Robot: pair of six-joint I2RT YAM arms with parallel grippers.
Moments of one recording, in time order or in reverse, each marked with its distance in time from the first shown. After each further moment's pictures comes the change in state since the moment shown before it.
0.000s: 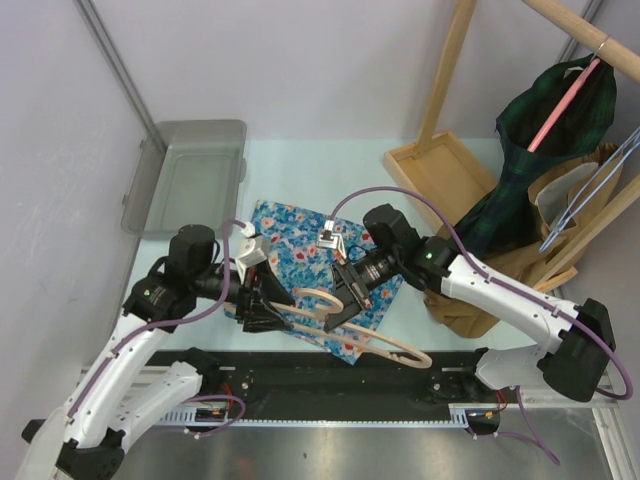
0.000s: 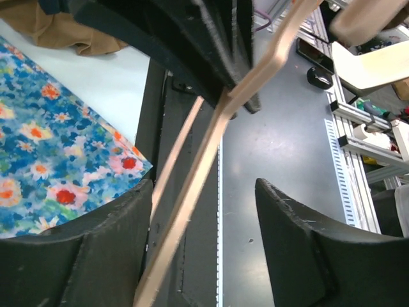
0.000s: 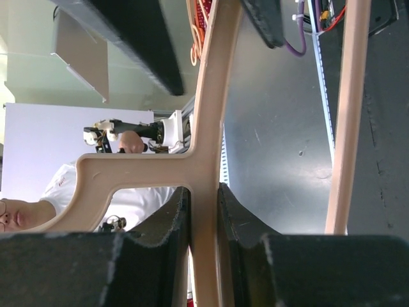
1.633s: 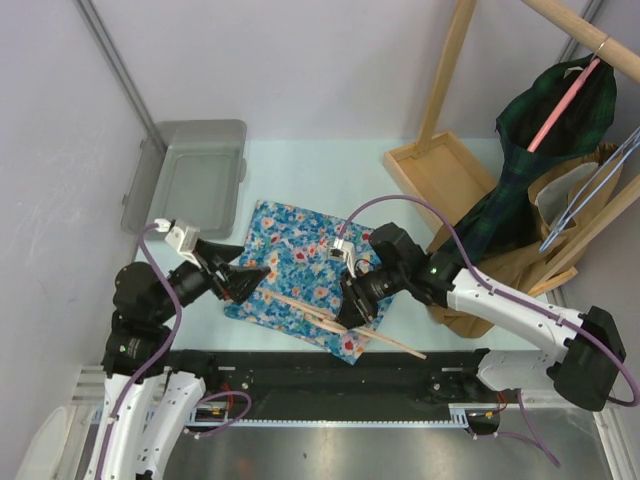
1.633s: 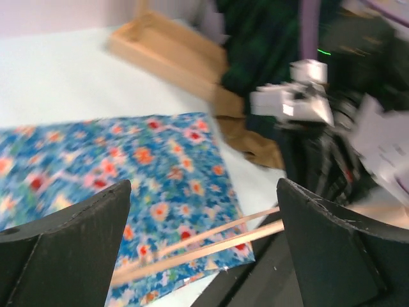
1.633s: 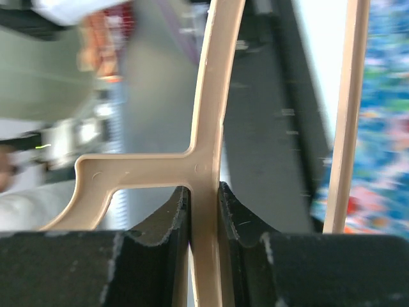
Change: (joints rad) left arm 0.303 -0.332 -0.142 0.306 -0.515 -0.397; right arm 0.030 -0.073 -0.152 -0.011 0.317 -0.375
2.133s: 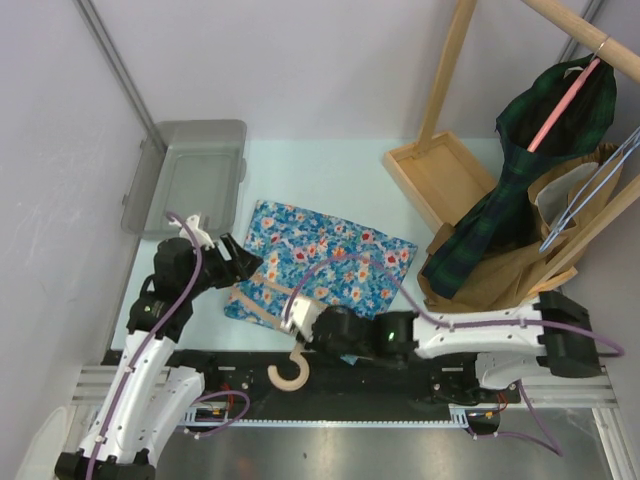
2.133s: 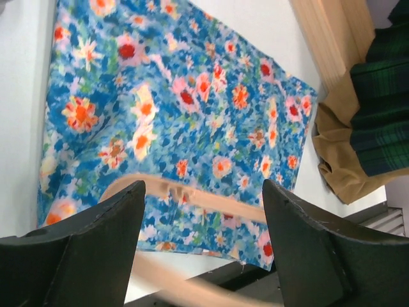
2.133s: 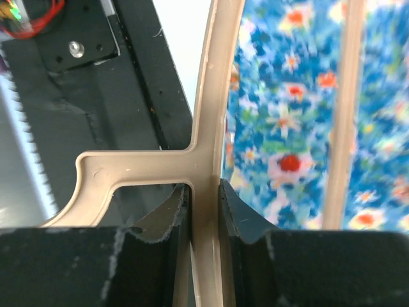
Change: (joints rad) left arm 0.000 0.212 -0.087 -0.139 -0.344 -0.184; right arm 0.600 0.170 -0.023 0.213 1.074 -0.210
